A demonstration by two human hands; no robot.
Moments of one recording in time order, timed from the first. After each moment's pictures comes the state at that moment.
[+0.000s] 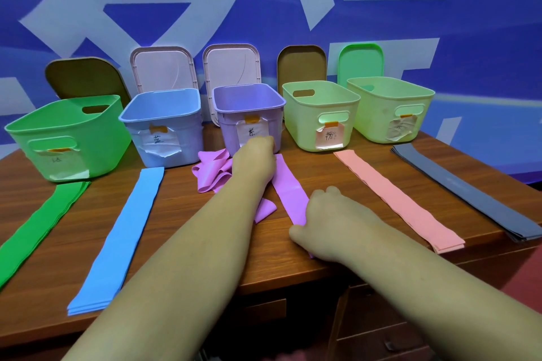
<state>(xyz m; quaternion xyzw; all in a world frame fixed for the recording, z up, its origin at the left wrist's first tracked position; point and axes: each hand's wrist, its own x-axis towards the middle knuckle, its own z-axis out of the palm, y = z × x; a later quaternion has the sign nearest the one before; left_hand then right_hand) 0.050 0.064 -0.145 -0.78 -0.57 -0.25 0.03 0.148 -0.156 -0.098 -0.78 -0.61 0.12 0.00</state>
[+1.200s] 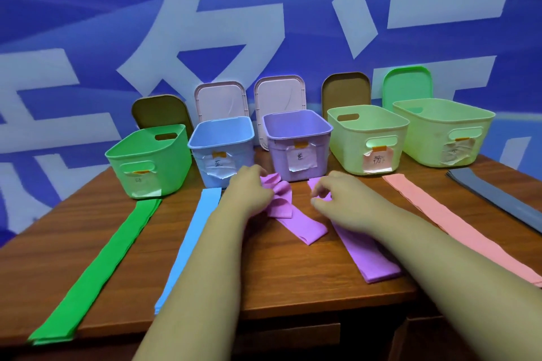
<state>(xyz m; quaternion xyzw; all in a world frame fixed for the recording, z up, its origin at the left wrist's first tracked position) -0.075 0.003 -0.106 -0.73 -0.63 -0.25 -0.11 0.148 -0.069 -0.101 -0.60 -0.77 0.07 0.22</state>
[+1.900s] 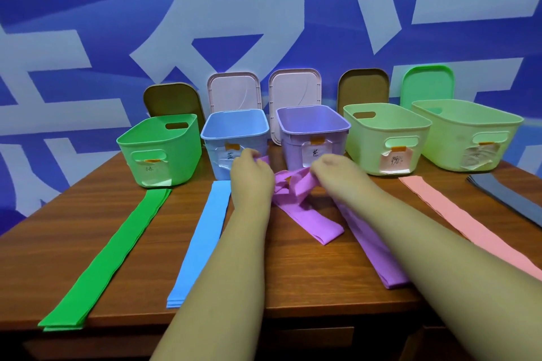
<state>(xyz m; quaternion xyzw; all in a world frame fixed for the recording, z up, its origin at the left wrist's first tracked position) -0.070 0.012 -0.112 -0.53 -0.65 -0.52 -0.14 0.100 -0.028 -0.085 -0.64 -0.61 0.25 0.39</state>
